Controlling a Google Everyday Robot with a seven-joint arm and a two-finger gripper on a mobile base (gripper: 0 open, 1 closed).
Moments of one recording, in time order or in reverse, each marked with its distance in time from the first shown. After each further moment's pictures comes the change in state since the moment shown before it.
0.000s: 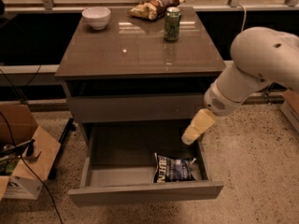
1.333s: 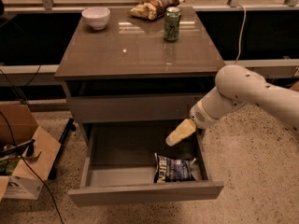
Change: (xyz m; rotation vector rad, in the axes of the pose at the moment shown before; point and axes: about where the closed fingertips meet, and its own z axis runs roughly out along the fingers) arm -0.016 -0.026 0.119 -0.145 -0.101 0.186
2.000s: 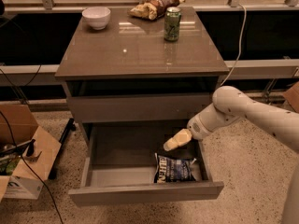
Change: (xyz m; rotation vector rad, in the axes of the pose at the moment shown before) arm 0.022 -0.037 0.084 -0.145 -0.026 0.152
